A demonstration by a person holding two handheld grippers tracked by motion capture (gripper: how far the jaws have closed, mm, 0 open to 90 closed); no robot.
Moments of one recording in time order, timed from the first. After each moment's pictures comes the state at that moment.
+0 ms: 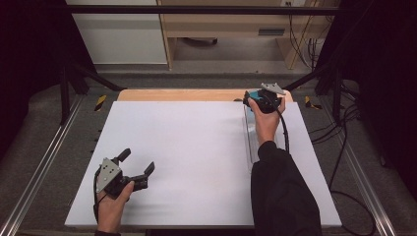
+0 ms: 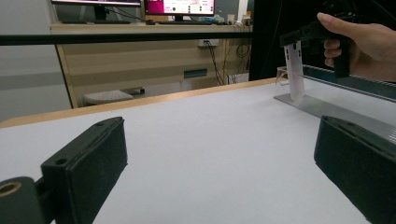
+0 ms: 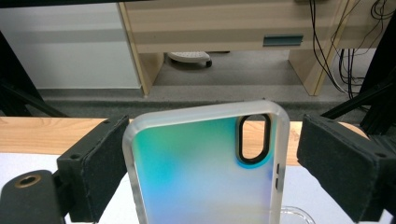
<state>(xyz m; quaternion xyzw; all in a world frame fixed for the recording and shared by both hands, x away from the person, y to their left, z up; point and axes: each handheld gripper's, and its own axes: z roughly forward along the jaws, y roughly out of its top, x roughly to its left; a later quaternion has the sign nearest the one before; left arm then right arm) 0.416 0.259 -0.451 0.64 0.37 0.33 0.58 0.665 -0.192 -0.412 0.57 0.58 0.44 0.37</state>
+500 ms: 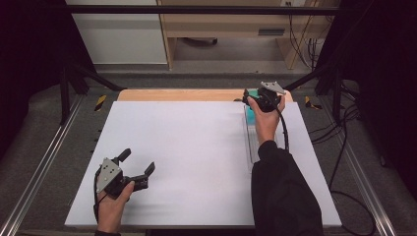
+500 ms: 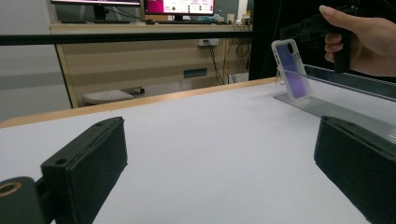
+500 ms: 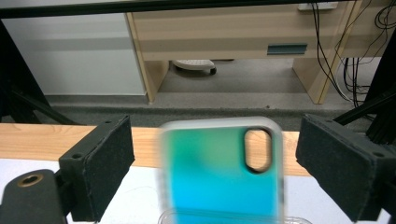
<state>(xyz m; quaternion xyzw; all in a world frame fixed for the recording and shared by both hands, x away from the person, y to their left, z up) 0.416 0.259 -0.451 0.64 0.37 0.33 0.58 0.661 -0.189 -0.404 0.56 0.58 0.46 0.38</state>
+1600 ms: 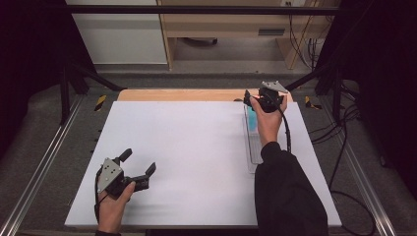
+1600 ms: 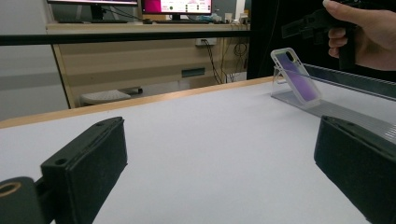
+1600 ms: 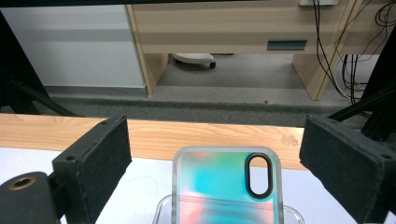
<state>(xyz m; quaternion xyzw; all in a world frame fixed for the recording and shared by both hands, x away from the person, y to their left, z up) 0.416 0.257 -0.451 0.65 0.36 0.33 0.58 0.654 -0.192 -0.395 0.56 0.60 0.44 0.37</state>
